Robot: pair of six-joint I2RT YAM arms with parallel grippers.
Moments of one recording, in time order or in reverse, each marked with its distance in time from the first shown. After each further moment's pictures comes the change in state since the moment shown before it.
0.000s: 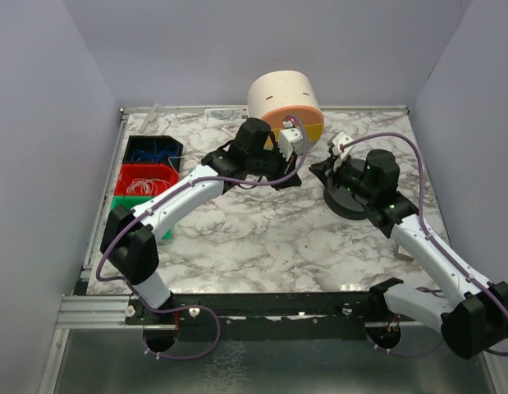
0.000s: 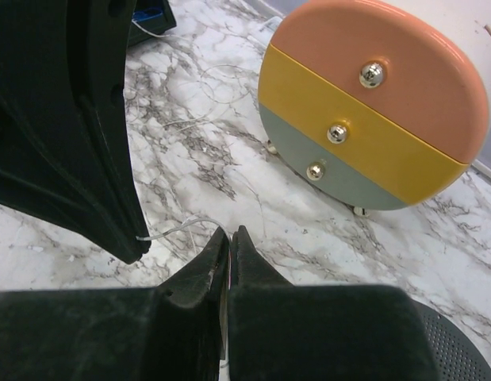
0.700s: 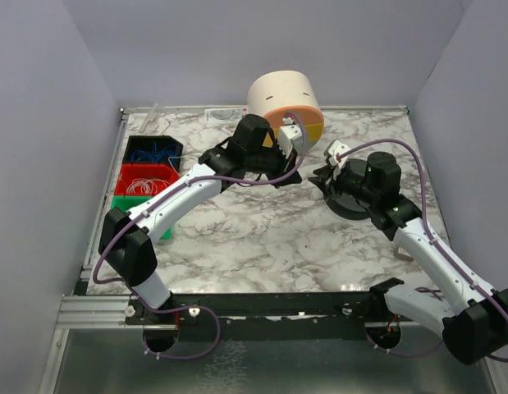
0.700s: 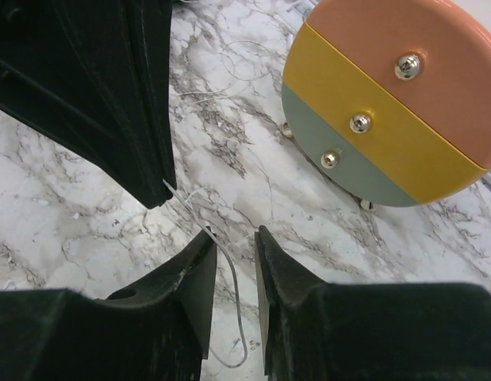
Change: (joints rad) left arm -0.001 -0.020 0.031 -0.034 -0.001 0.021; right arm 0.000 -0.038 0.000 -0.110 -0.078 -0.120
